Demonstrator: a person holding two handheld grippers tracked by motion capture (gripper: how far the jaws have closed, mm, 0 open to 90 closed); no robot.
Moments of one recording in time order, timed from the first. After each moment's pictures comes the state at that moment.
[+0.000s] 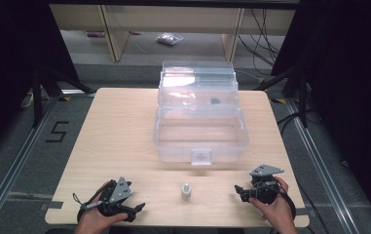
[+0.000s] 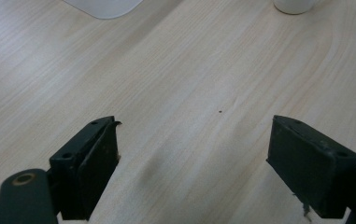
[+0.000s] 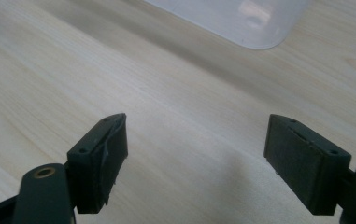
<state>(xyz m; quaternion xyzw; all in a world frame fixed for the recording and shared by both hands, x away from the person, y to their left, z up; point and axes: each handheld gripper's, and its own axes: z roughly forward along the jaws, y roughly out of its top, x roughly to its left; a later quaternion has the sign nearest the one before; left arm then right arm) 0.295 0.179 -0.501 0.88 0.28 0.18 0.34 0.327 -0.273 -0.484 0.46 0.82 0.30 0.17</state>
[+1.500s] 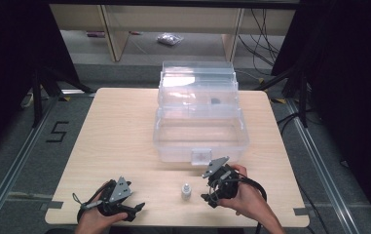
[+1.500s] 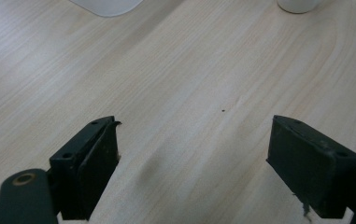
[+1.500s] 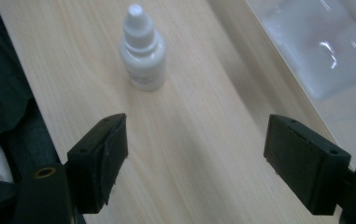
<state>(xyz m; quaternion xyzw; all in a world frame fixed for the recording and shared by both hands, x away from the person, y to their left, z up) 0.296 0.180 -0.502 0.88 0.28 0.18 0.35 0.333 -0.155 -0.429 0.23 0.94 0.22 0.09</state>
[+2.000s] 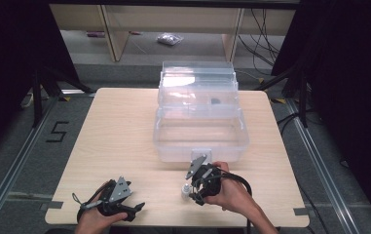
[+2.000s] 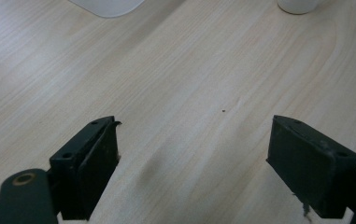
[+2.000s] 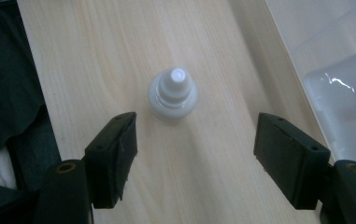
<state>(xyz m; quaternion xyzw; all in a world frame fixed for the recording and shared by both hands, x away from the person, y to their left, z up) 0.296 0.180 -0.502 0.88 0.28 0.18 0.35 0.342 -0.115 -0.430 0.17 0.96 0.19 0.08</state>
